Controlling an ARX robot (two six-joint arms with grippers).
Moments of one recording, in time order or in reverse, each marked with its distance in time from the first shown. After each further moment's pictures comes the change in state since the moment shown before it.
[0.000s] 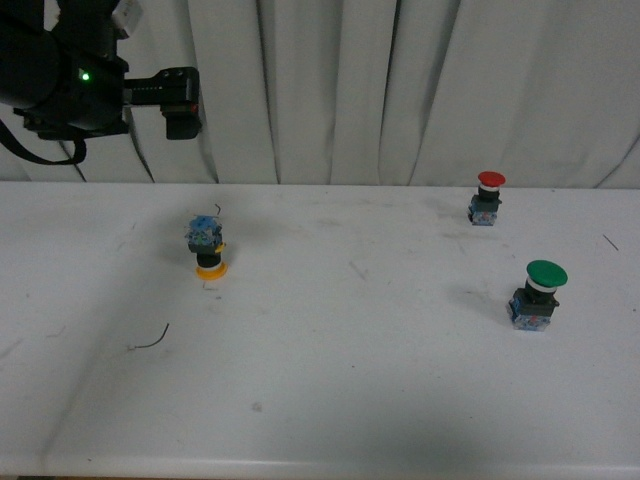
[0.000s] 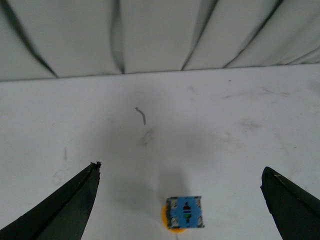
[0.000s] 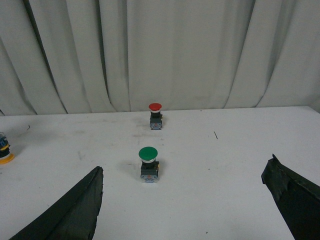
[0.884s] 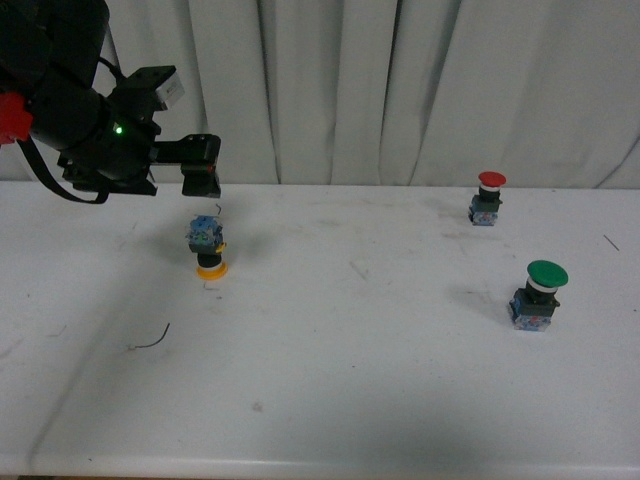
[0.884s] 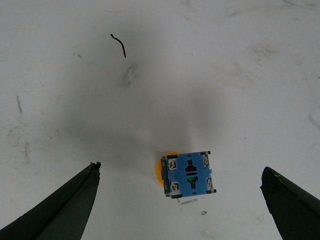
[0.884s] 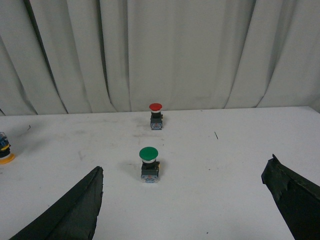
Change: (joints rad) left arm -0.003 0.177 0.201 -0.316 0.078 0.084; right arm 0.000 0.000 0.000 0.000 0.000 0.000
